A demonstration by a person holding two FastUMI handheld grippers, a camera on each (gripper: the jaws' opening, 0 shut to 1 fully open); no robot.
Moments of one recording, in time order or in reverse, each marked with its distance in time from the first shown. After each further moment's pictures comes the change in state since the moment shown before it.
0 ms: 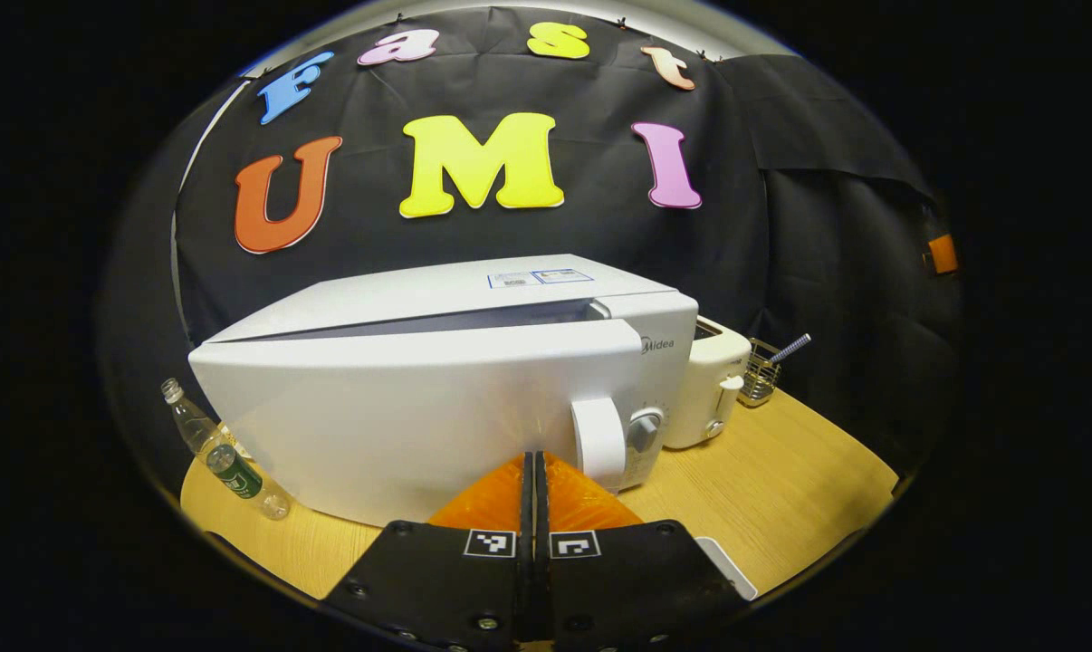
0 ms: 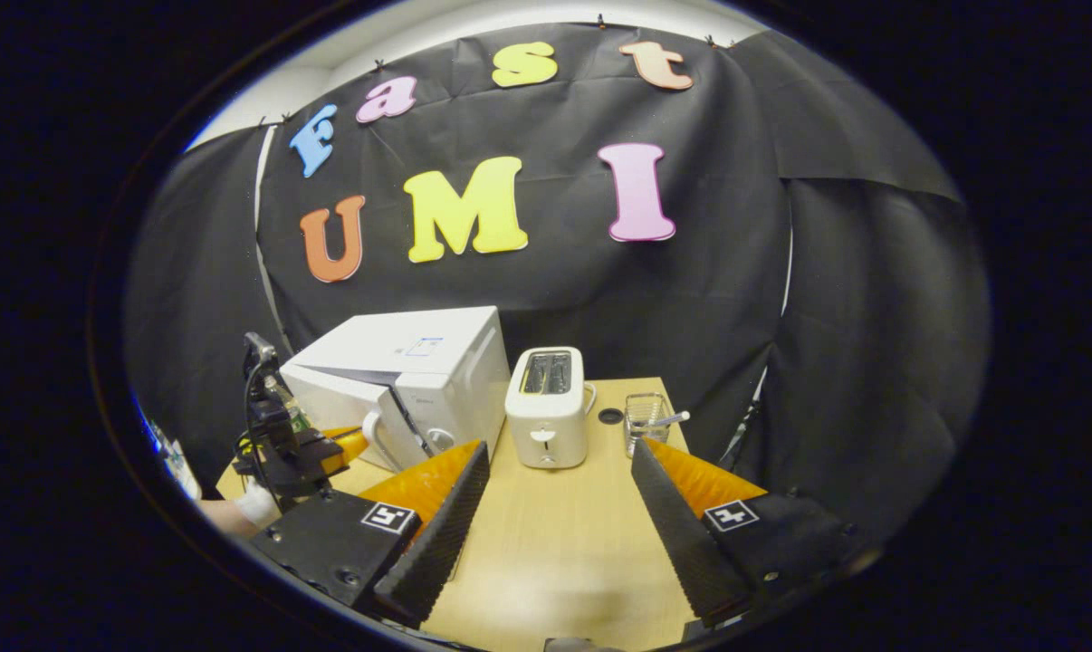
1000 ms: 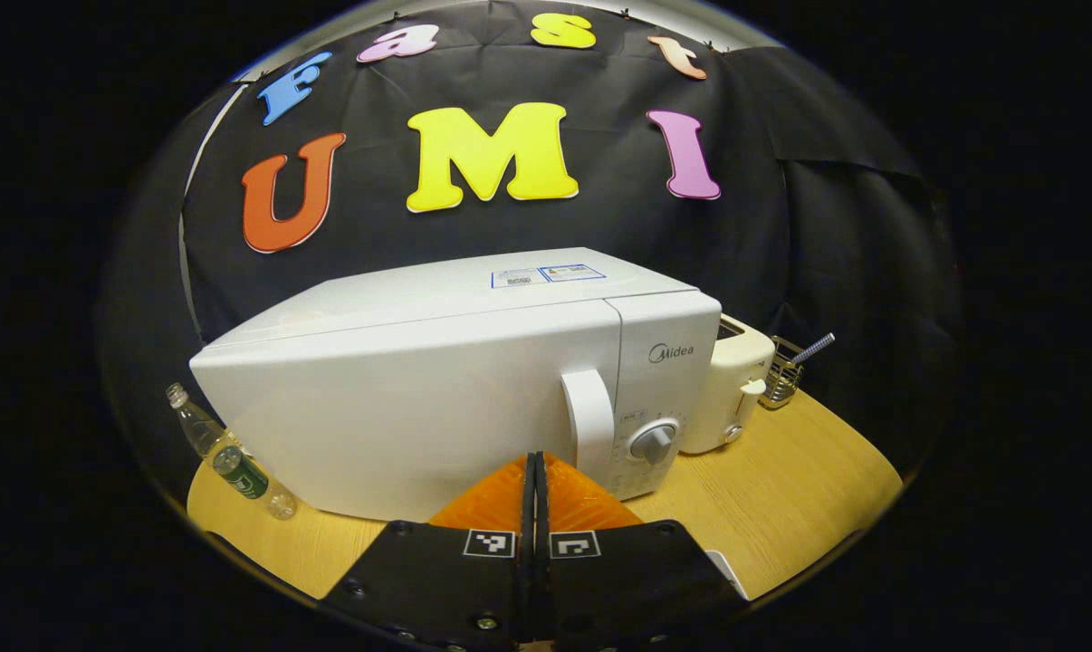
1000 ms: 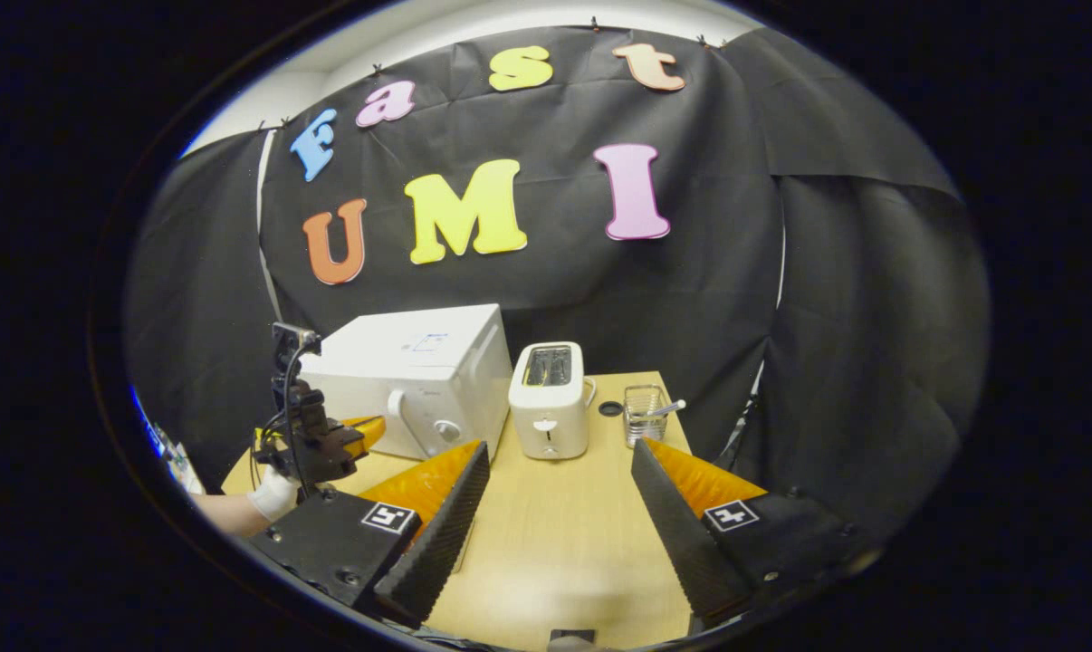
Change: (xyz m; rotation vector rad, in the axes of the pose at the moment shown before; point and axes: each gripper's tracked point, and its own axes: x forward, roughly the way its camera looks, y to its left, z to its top) left arm -0.005 -0.003 -0.002 0.014 0.046 0.052; right arm -0.023 0.006 -0.011 0.020 0.000 -0.003
